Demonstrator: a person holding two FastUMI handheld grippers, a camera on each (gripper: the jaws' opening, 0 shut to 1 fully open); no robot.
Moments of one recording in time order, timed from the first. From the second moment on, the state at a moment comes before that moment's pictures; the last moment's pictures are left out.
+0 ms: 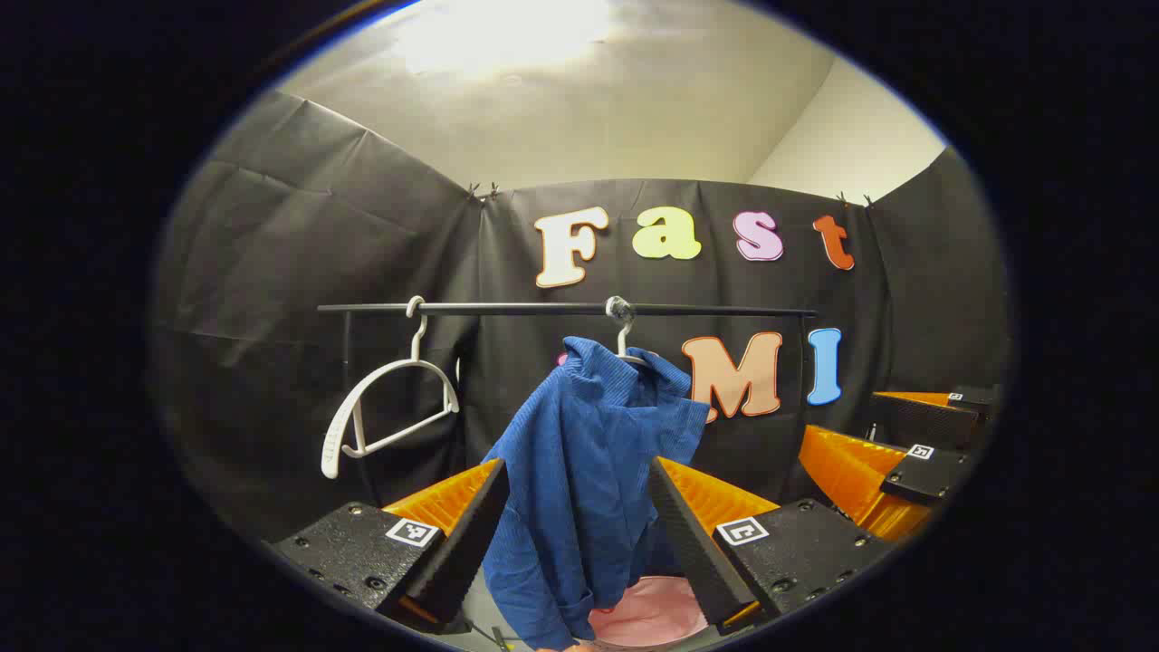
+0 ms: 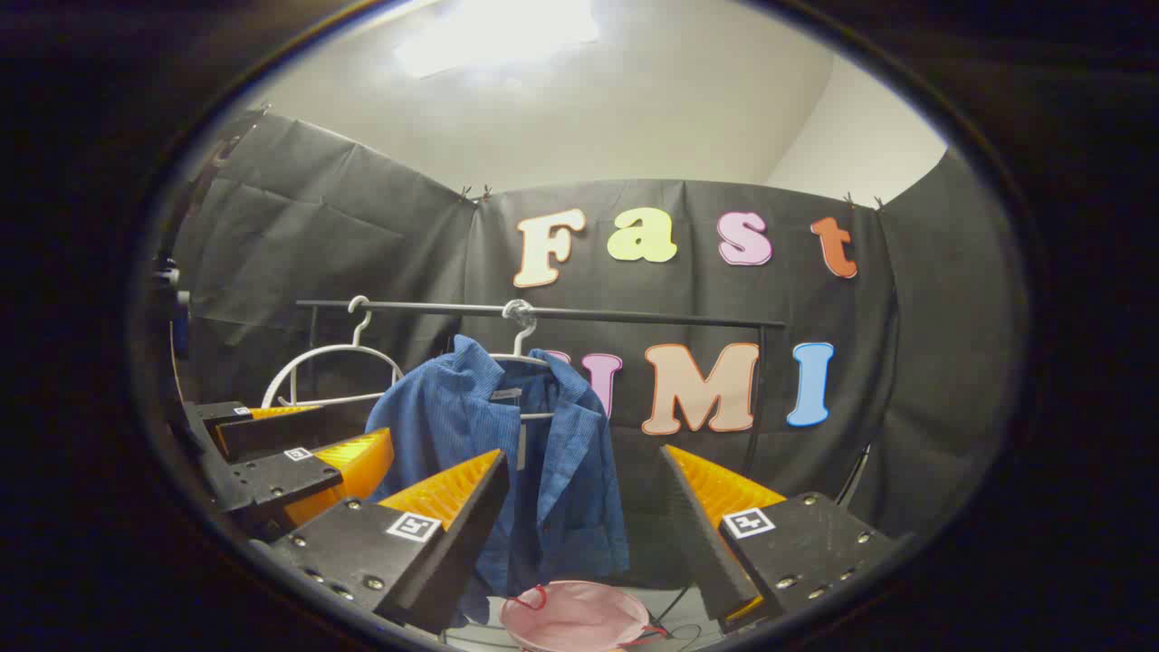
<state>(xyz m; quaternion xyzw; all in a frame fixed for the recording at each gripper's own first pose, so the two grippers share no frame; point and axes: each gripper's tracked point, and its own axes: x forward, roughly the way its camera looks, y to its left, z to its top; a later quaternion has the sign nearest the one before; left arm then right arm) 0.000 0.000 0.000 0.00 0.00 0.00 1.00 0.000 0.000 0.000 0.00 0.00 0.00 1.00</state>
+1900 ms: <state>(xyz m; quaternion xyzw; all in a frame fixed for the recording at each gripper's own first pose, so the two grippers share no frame) 0.079 -0.030 -0.033 0.02 0.03 0.03 1.00 -0.004 -0.053 -0.008 0.00 0.00 -0.05 1.00</state>
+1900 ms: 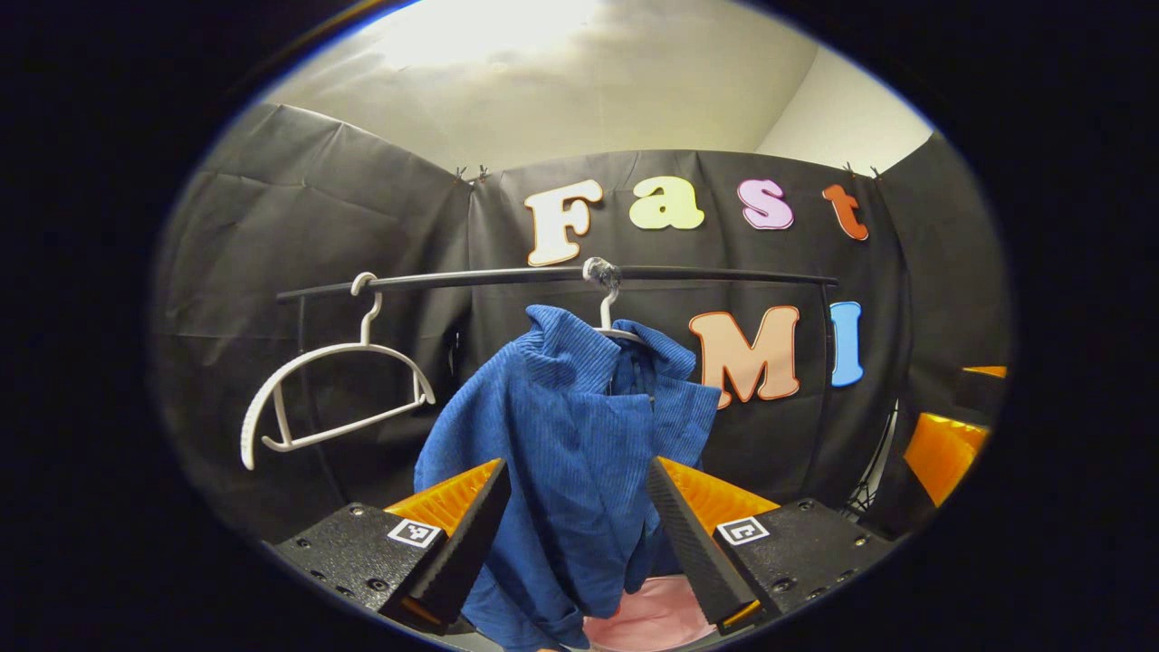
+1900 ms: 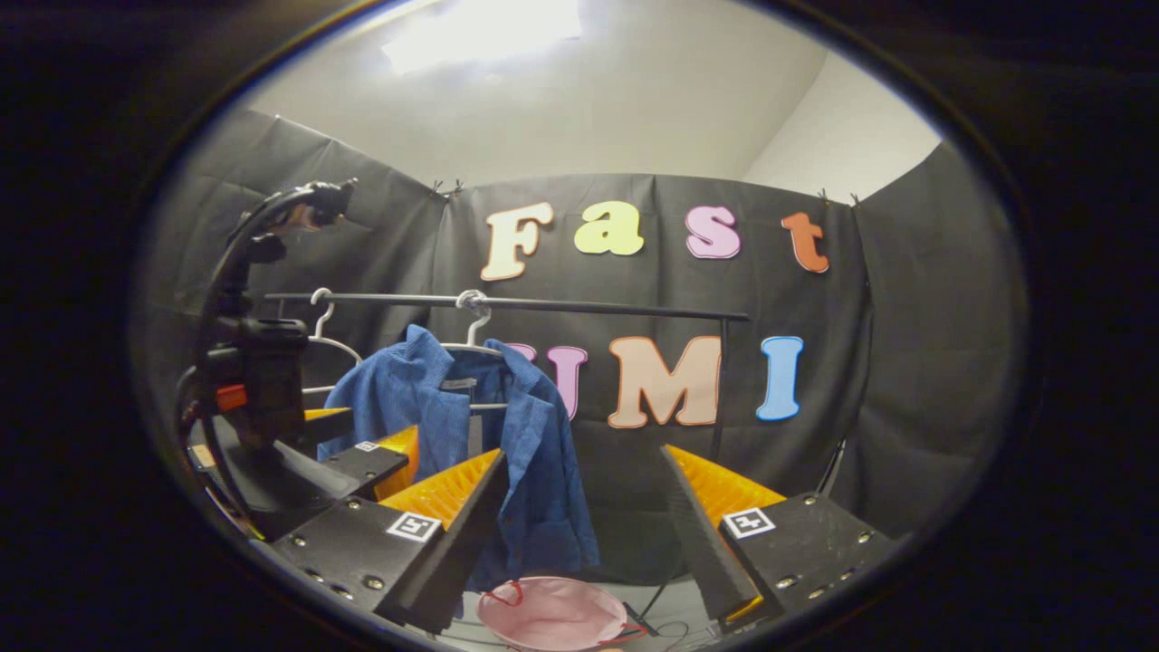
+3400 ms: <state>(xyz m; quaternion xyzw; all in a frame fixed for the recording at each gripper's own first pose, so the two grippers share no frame) 0.170 -0.028 -0.072 0.05 0.04 0.14 0.99 -0.010 -0.092 -0.019 -0.01 0.02 -0.07 1.00</state>
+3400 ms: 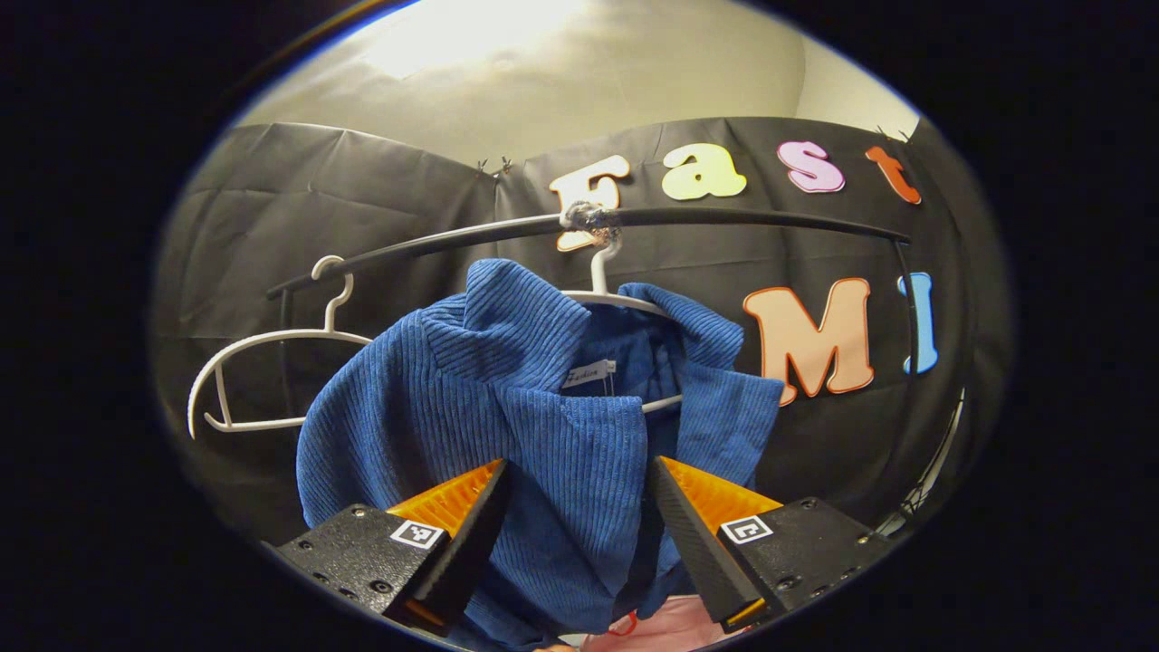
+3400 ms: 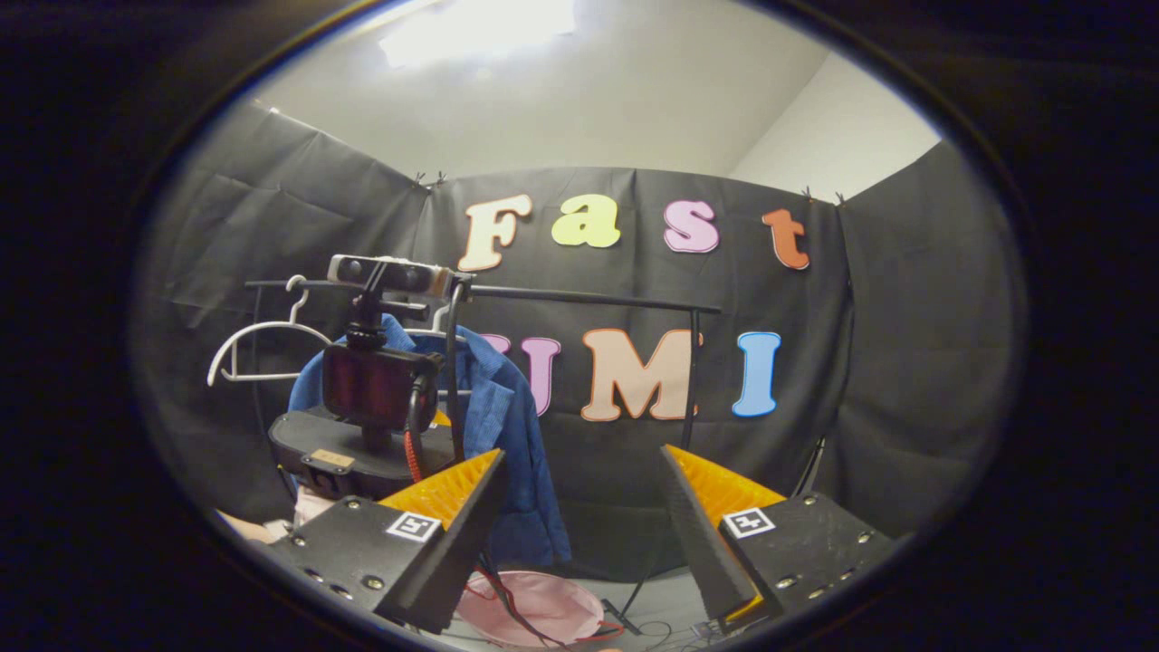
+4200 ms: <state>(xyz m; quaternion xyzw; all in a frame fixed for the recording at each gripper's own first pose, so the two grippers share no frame) 0.161 0.028 -0.076 0.02 0.07 0.17 0.98 0.001 -0.073 -0.024 -0.02 0.02 -0.04 1.00</state>
